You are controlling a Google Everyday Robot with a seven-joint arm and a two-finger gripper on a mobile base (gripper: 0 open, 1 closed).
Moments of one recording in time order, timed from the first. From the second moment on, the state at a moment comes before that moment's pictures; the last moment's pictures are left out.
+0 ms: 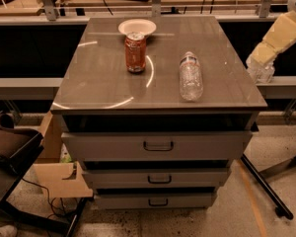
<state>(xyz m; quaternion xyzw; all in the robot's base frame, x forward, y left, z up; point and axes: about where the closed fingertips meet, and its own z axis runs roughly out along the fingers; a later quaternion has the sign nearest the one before) 0.533 -0.277 1.007 -0.33 0.93 -0.03 0.17</state>
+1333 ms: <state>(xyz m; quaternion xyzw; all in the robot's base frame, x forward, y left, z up) 0.582 -0.283 0.993 -0.21 0.96 -0.03 0.15</state>
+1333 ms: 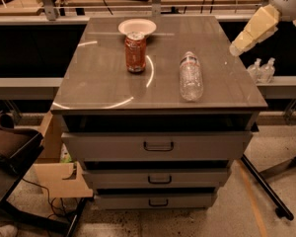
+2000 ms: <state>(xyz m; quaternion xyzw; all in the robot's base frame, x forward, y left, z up) 0.649 -0.275 0.962 -0.10 0.99 -0.04 0.13</state>
